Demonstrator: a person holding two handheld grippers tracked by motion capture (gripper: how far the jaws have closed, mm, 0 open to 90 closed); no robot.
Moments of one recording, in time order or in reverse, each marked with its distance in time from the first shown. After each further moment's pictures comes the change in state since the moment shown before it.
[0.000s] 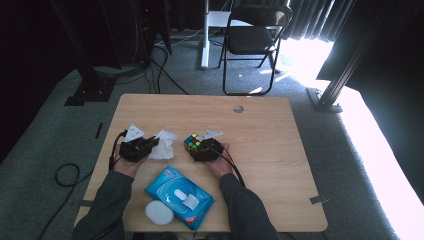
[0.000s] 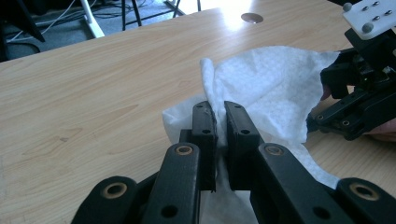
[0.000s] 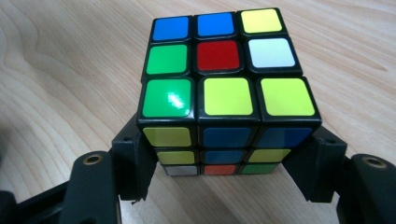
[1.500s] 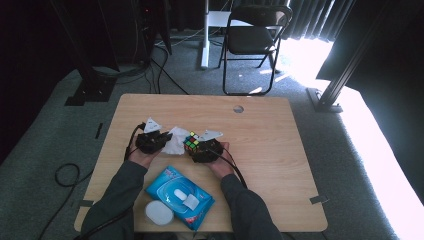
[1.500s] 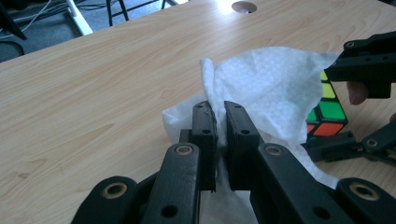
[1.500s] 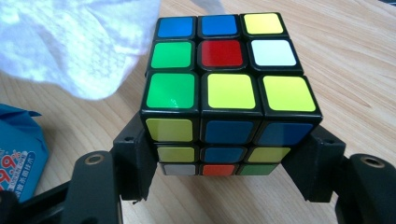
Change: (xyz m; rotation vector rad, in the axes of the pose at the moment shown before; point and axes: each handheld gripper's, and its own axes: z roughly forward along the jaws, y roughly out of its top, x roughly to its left) left arm -0.011 0.022 0.047 0.057 -0.032 0.042; right arm 0.013 0.010 -0.021 -0.060 0.009 -0.079
